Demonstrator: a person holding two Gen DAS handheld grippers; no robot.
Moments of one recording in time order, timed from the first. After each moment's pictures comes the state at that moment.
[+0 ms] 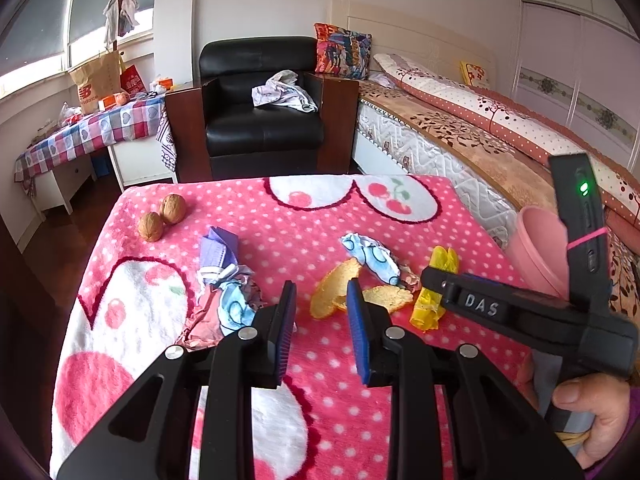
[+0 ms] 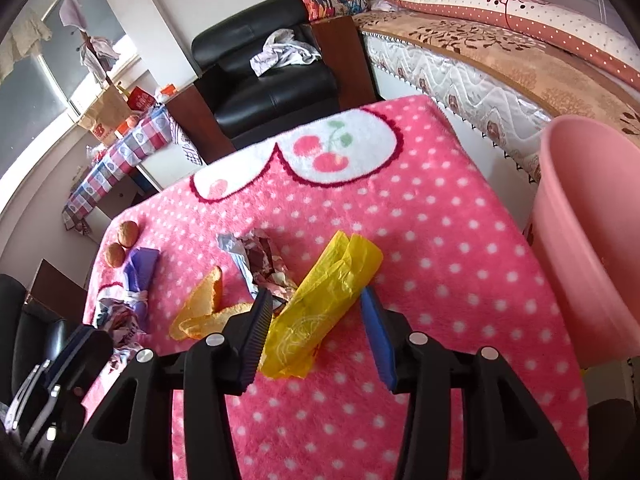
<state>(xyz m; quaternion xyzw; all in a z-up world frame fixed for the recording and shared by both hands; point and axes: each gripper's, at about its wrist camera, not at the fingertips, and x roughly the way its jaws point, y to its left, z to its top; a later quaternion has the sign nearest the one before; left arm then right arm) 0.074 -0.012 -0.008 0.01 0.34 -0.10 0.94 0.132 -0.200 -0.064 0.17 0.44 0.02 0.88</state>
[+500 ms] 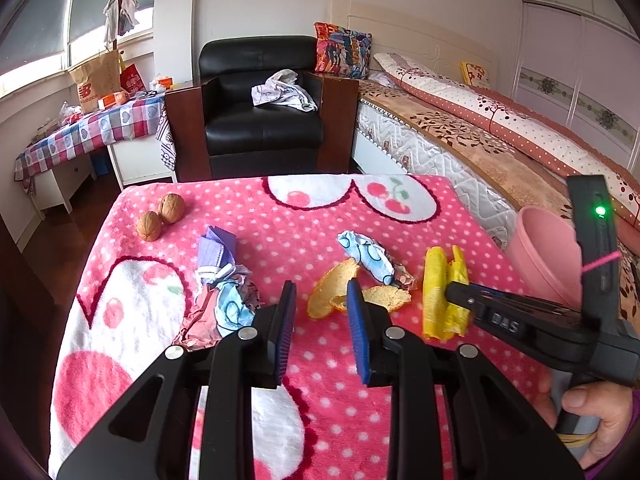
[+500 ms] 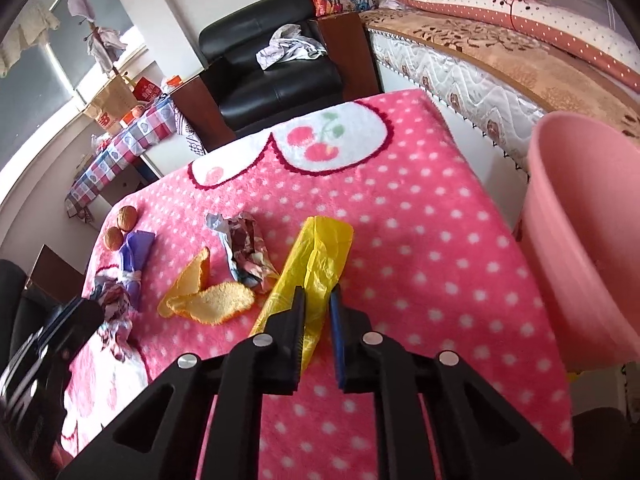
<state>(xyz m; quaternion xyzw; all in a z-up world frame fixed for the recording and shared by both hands) 0.073 -0.015 -0.008 0.01 0.34 -0.10 0.93 0.116 -0.214 -0.064 0.15 0.44 0.04 0.89</state>
